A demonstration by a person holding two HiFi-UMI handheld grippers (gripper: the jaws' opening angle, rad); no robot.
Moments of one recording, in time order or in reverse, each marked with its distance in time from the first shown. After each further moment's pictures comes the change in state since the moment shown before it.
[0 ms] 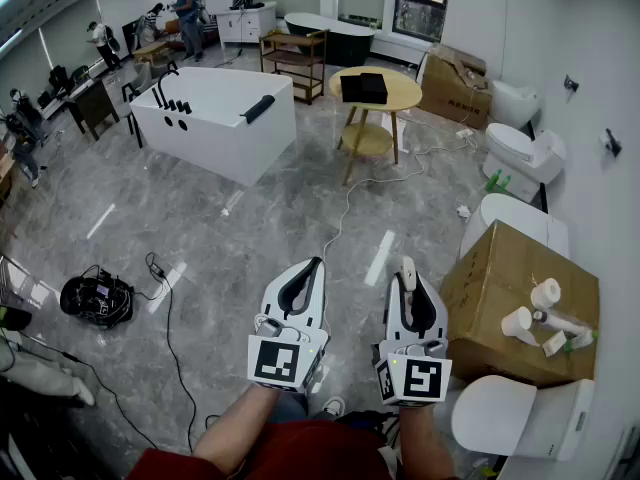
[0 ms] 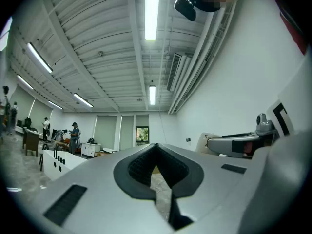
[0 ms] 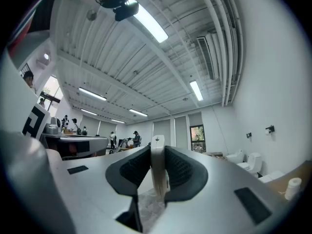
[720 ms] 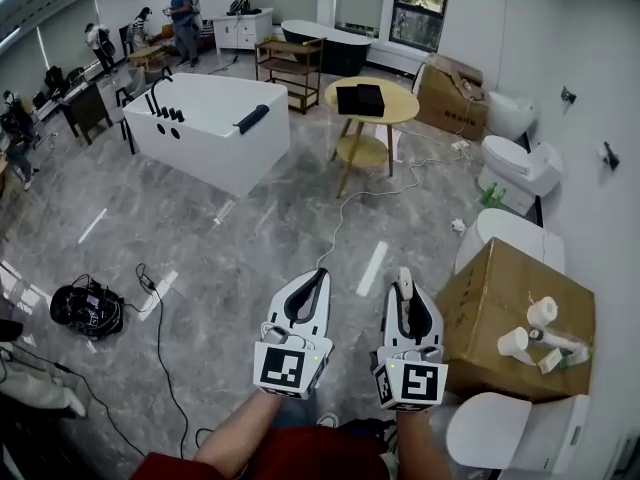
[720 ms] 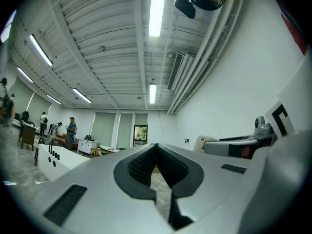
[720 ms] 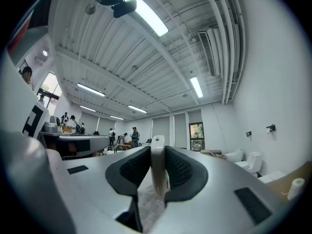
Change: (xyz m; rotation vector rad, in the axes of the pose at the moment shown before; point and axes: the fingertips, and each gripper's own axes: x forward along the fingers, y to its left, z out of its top) left arm 0.051 0.015 -0.016 -0.054 -0.054 -0.046; right arm 0.052 -0.010 -0.025 0.000 0.044 -0.019
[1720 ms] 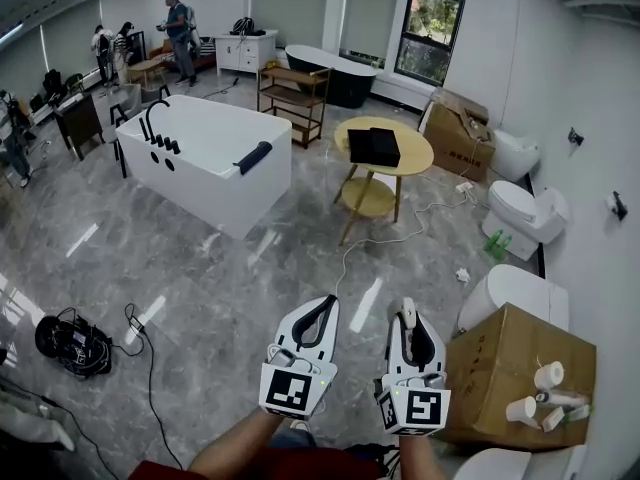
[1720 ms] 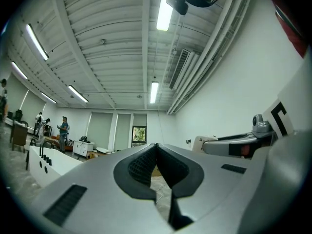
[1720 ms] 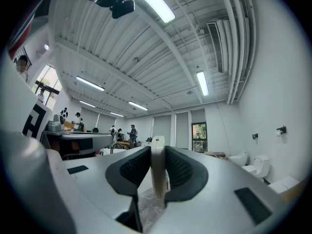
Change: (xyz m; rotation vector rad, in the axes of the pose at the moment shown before) left arm 0.156 0.163 -0.010 0.003 -0.071 -0.054; right arm 0.220 0.032 -0.012 -0.035 0.023 -0.008
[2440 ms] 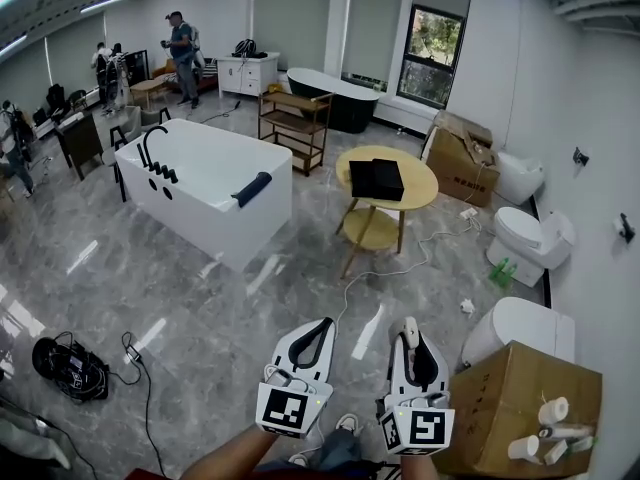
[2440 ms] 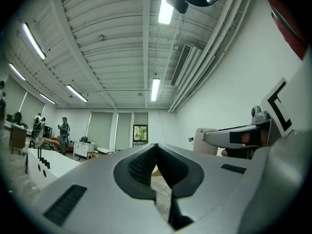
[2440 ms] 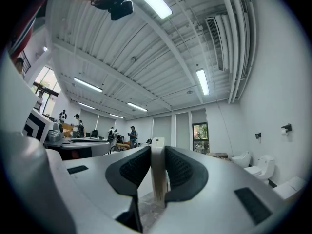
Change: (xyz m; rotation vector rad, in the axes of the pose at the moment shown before) left arm 0.084 0.052 -0.017 0.024 0.014 0.006; right arm 0.096 -0.026 0.013 0.015 -0.018 0.012
